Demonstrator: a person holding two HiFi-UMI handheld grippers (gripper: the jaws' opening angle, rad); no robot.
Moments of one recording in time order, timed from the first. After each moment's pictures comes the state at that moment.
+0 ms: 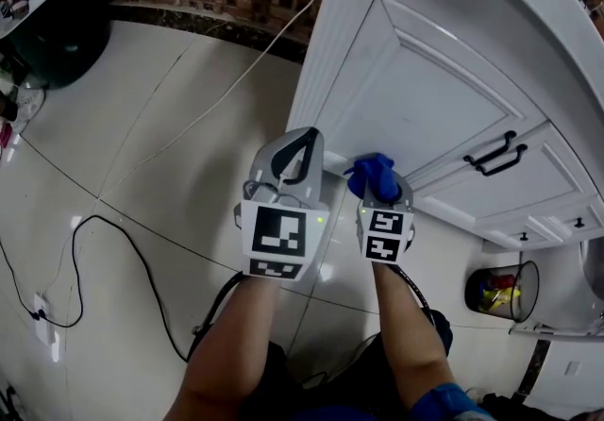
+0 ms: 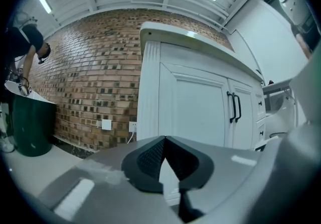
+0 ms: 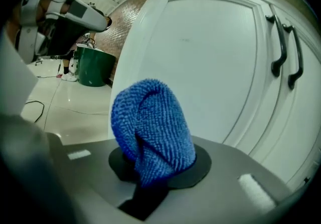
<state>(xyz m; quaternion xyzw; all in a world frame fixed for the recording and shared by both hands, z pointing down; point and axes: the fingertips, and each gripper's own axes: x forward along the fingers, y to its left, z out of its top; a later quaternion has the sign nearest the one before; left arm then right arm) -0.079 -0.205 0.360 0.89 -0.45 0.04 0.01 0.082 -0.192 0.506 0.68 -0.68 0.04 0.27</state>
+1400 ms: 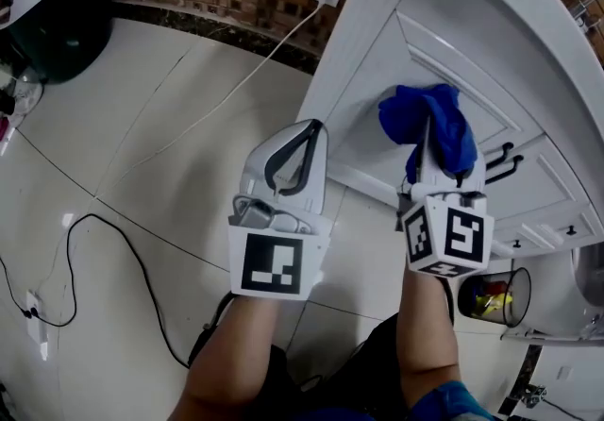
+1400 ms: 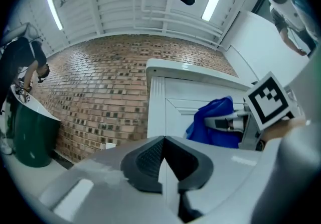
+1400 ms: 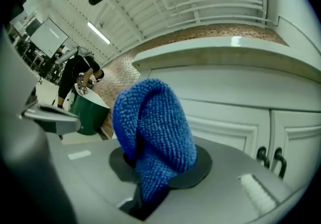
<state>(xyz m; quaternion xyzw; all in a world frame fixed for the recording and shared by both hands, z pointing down) -0.109 -0.186 0.283 0.88 -0.47 -0.08 -0.07 0.042 -0.193 0.244 0.68 -0.71 -0.14 0.05</state>
